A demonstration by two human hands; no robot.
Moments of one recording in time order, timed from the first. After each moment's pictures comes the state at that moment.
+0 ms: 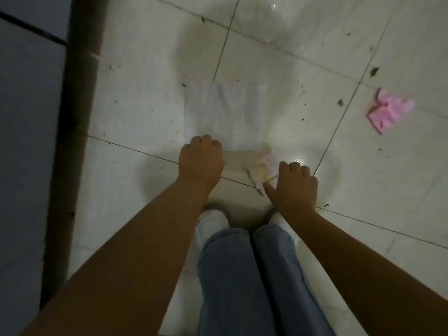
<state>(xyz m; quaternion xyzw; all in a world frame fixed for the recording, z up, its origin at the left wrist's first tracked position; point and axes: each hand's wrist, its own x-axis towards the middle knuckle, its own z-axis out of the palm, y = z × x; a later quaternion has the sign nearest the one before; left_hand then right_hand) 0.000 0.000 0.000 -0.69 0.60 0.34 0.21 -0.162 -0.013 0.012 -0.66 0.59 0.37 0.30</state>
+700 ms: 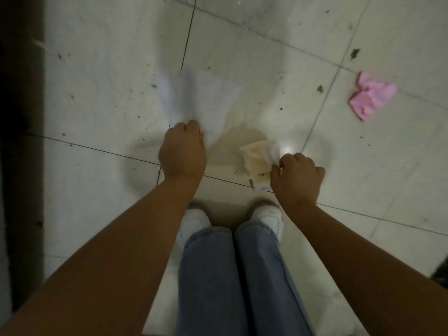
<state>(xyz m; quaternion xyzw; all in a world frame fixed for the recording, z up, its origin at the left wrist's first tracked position) -0.026 -0.012 -0.008 -0.82 0.52 0.26 -0.02 -0.195 -0.034 0.017 -0.64 0.67 0.25 0.27</state>
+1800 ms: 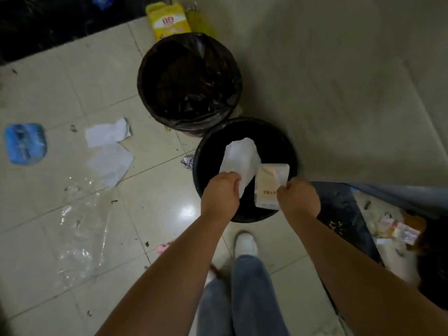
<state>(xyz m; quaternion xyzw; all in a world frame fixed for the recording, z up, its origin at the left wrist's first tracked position) -0.589 -0.394 0.301 -0.54 0.72 0.43 0.01 -0.723 -0.337 0.302 -0.26 0.91 0.04 0.31</state>
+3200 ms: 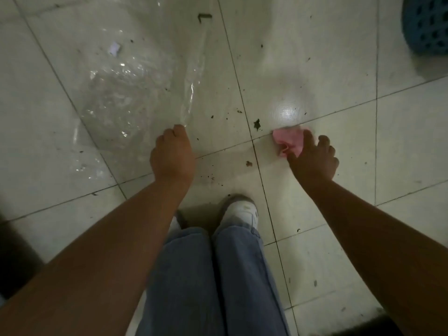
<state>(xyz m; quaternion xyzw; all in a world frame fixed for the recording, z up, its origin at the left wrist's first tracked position) -0.109 -0.290 -0.025 -0.62 0.66 0.32 0.27 -0.313 -0.218 -0.021 -0.33 0.86 0.24 0.31</state>
